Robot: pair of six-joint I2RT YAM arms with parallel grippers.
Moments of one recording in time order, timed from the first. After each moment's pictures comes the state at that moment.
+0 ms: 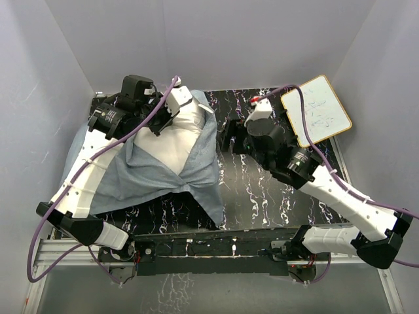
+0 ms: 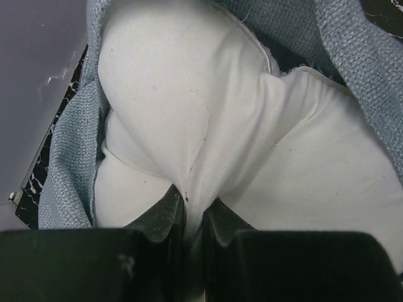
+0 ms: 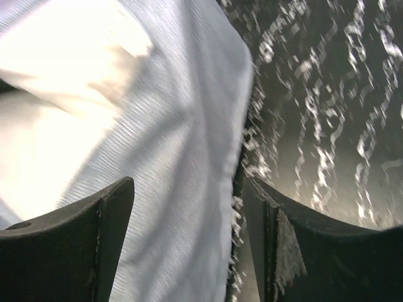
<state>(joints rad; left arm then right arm) -0.47 1.44 1.80 -1.05 0.19 0.58 0.87 1.14 1.23 -0.51 0.40 0.52</state>
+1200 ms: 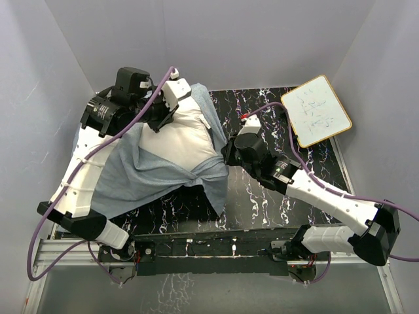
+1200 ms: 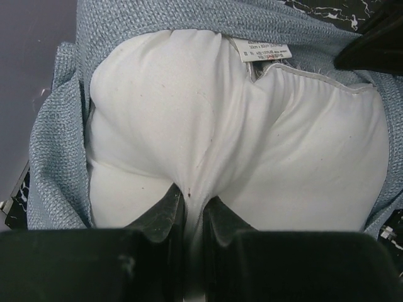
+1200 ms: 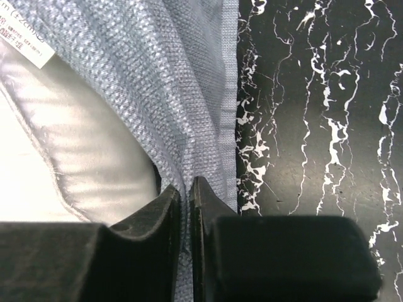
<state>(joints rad) -0.47 1.47 1.96 -1.16 0.23 0.54 0.86 1.20 1.05 -0.33 0.40 0.59</state>
